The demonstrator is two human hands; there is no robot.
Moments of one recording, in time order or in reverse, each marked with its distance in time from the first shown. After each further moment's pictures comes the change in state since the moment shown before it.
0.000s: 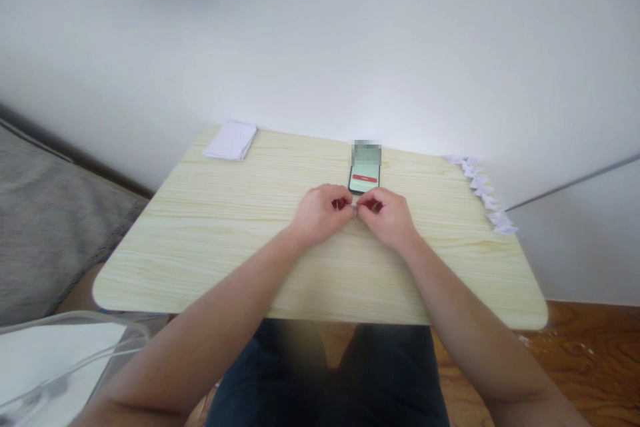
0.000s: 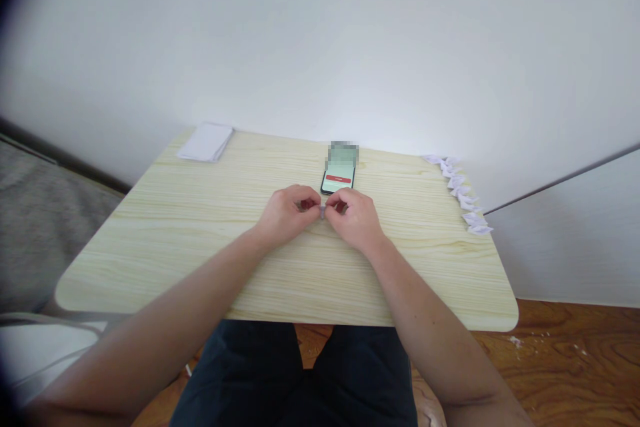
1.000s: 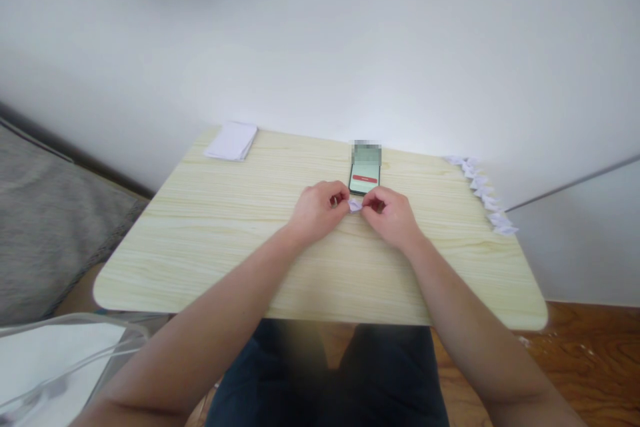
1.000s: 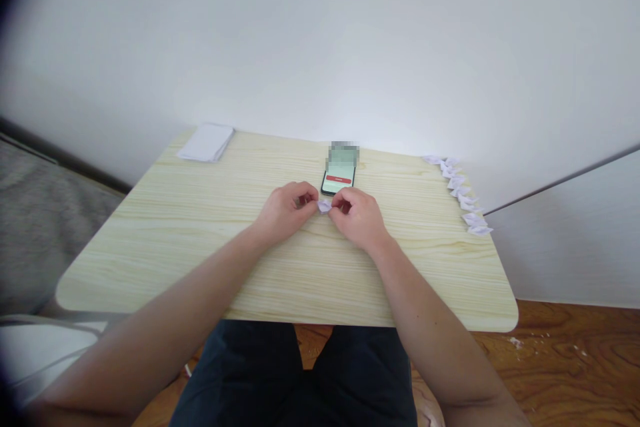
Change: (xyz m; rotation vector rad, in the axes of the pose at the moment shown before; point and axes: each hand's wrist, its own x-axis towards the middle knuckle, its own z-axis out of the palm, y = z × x) left_hand 0.002 -0.003 -0.004 0.022 0.023 -0.027; right_hand 0.001 0.005 -0.006 -0.068 -0.038 -0.002
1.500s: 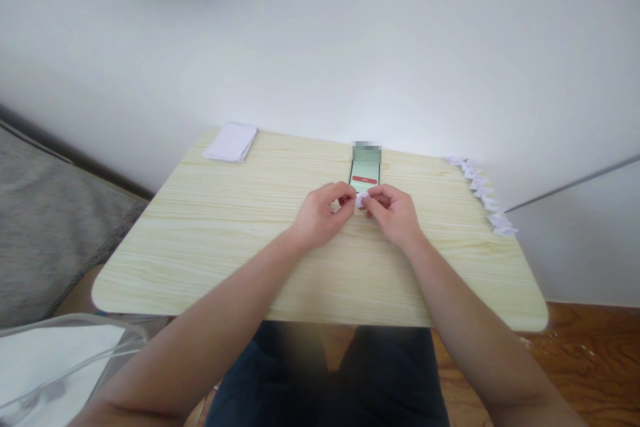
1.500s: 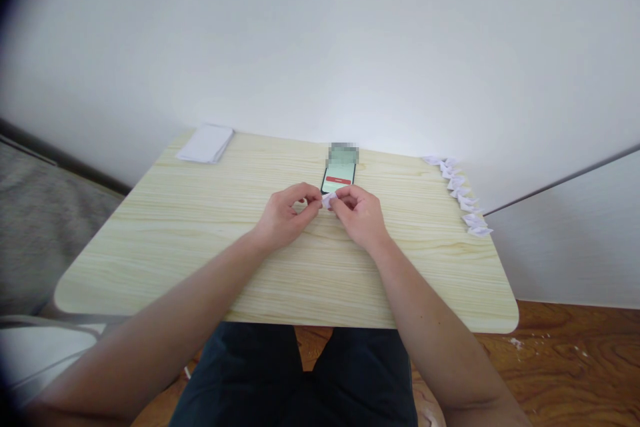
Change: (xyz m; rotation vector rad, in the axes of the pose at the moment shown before) left_hand -0.007 0.020 -0.003 -0.200 0.032 0.062; right_hand 0.004 0.002 0.007 0.408 0.045 0.208
